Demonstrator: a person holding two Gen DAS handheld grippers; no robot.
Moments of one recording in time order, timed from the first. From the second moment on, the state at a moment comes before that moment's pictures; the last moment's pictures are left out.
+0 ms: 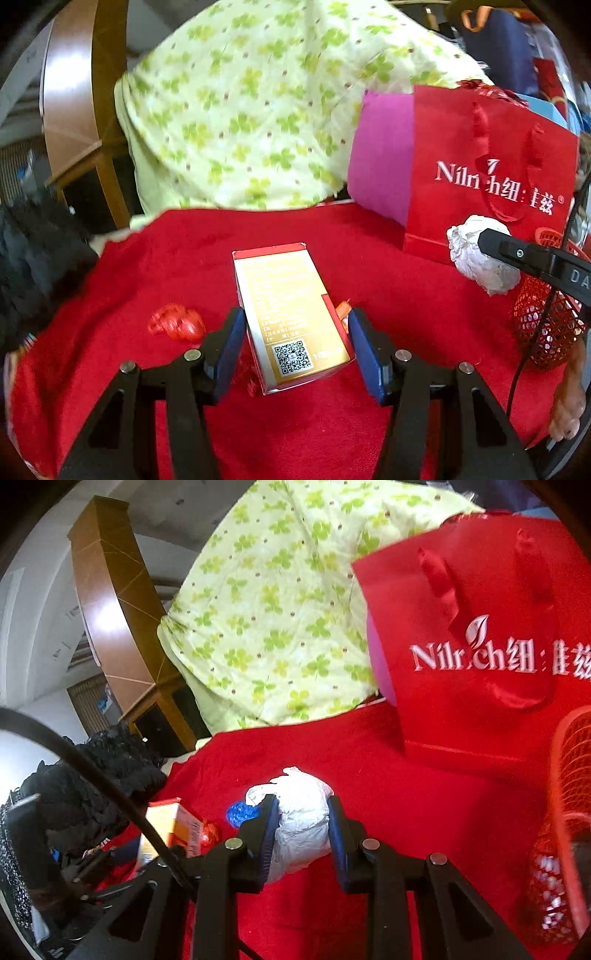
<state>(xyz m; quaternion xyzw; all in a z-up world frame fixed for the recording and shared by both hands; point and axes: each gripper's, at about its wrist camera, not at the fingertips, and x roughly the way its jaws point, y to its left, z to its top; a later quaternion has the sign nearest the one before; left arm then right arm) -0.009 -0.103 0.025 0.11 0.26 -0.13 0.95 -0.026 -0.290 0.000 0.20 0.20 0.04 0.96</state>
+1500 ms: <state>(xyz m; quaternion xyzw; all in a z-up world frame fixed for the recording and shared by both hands) -0.081 -0.284 0.077 0.23 0.19 -0.22 0.93 -0.150 -0.465 0.021 0.31 0.06 -0.05 0.95</state>
